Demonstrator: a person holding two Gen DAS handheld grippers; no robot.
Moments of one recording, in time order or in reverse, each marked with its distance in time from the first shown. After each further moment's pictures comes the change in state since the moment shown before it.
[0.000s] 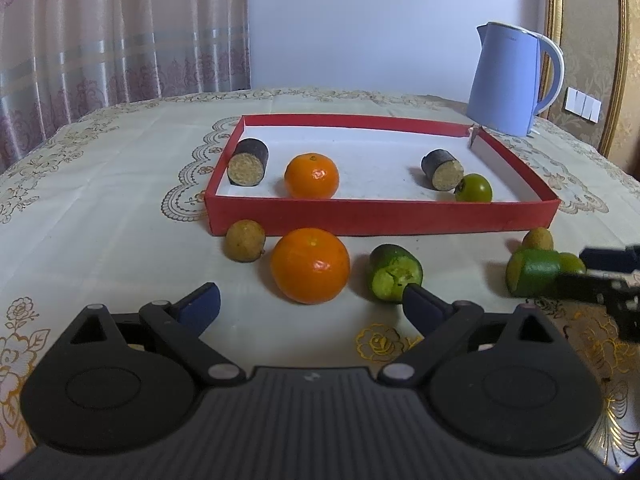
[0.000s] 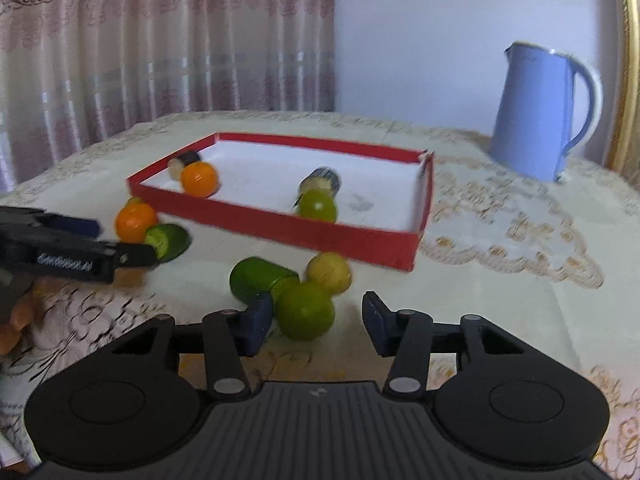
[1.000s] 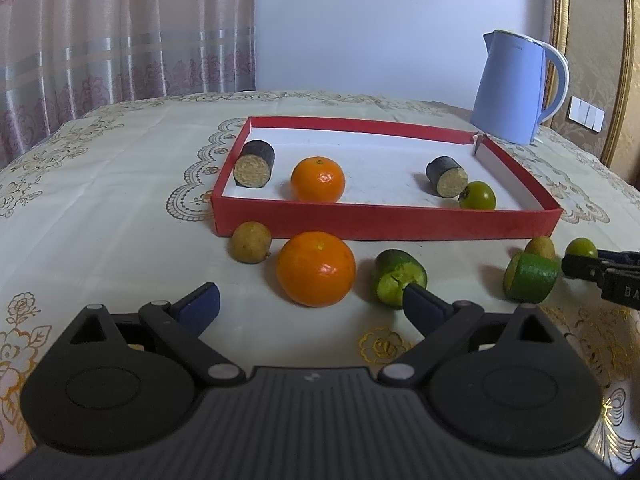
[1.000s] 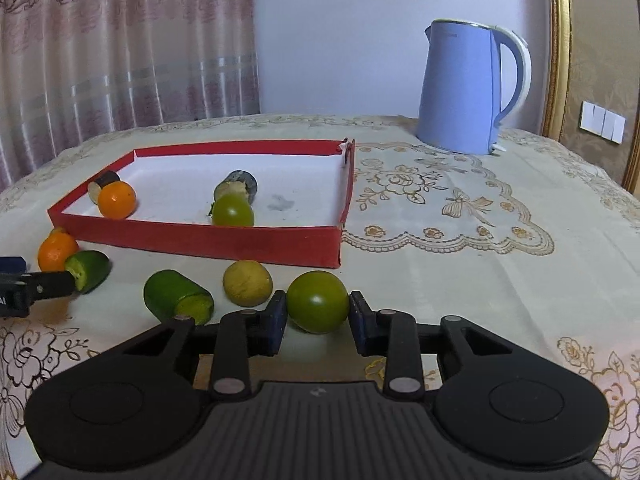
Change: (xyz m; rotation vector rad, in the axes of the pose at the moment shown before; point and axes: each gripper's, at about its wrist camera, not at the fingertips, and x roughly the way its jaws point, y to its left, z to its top) left arm -0.001 0.003 0.001 -0.026 -0.009 0.005; right arm 0.017 -0.020 0.001 0.137 -0.013 -0.204
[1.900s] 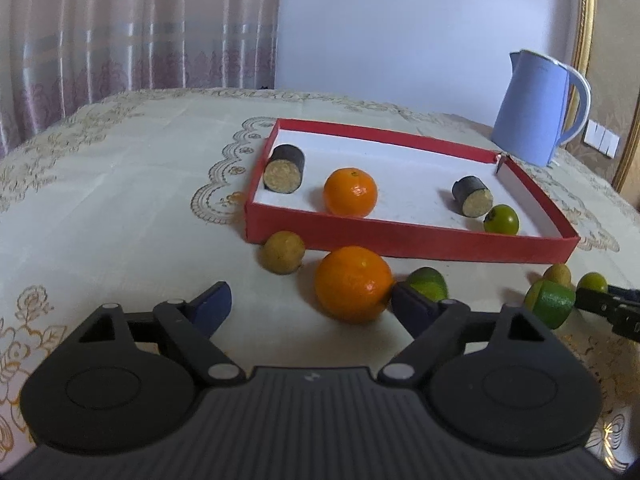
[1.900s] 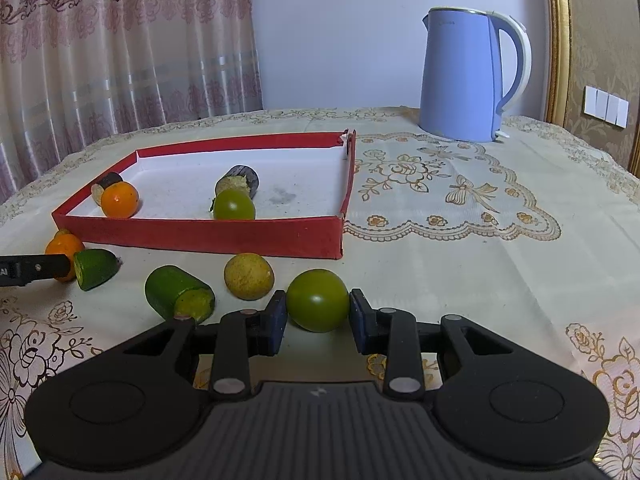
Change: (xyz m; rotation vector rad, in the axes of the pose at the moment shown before) left arm 0.002 0.016 0.009 -0.063 0.001 0.028; right arm 0.001 -0.006 -0.003 0.039 0.012 0.032
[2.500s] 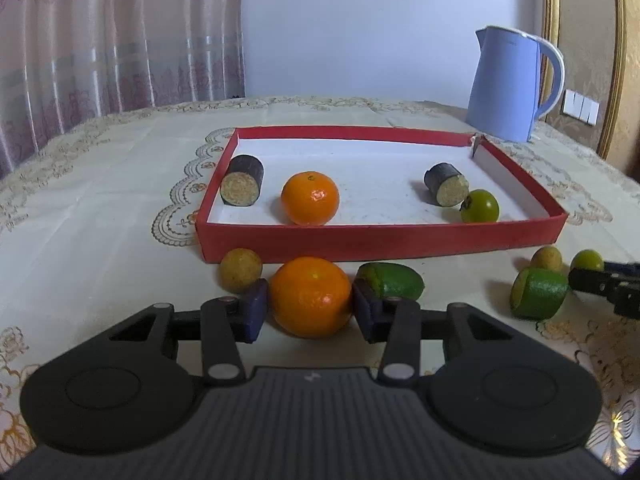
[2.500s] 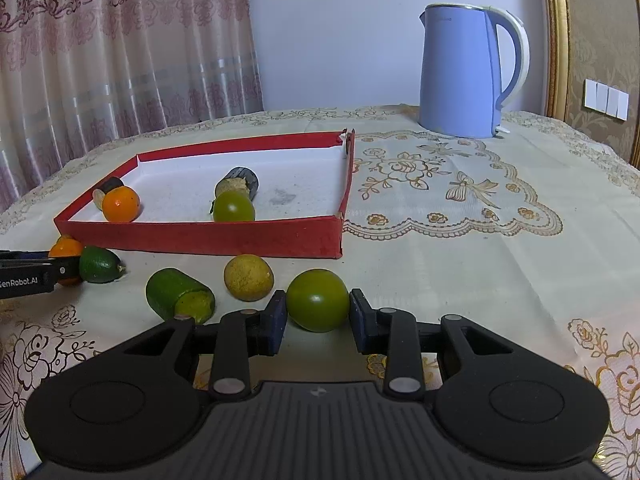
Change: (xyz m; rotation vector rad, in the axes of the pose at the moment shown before) left arm 0.013 -0.015 0.003 0.091 -0.006 -0.054; right arm 0.000 -0.002 0.000 0.019 -0.001 0.011
